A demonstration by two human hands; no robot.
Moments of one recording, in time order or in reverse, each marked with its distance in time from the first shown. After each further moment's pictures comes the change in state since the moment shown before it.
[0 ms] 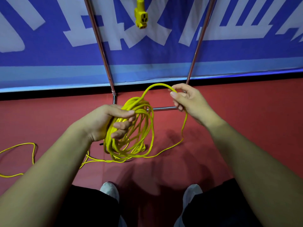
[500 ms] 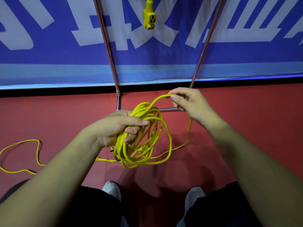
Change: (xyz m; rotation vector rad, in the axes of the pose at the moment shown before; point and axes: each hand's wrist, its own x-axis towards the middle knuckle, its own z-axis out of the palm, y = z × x) left_hand 0.000 -0.010 0.019 0.116 0.282 0.020; right_hand 0.003 -0.010 0.017 -0.186 -0.074 -0.153
